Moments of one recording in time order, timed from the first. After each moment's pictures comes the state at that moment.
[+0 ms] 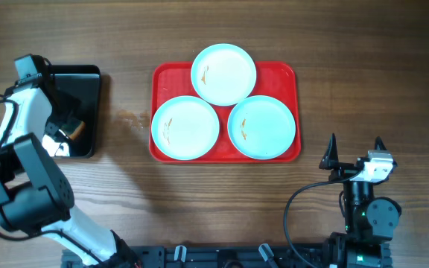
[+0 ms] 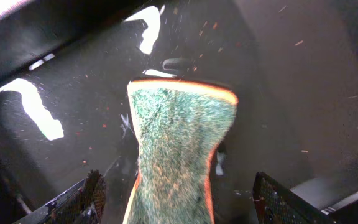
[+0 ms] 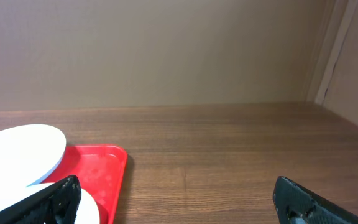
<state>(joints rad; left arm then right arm) 0.37 1.91 1.28 -0.68 -0.17 -0.67 -0.16 0.02 0.01 0.00 -0.07 -0.01</state>
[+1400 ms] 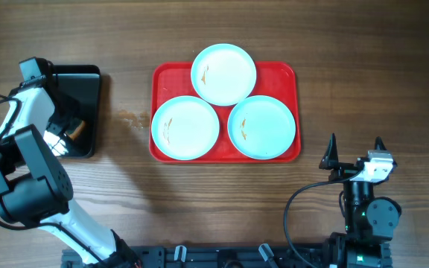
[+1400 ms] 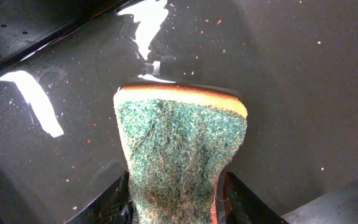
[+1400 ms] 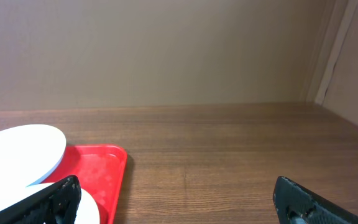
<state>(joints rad) 0.37 1.96 1.28 -0.63 -0.17 -0.67 -0.16 0.02 0.01 0.00 -0.07 -0.01</state>
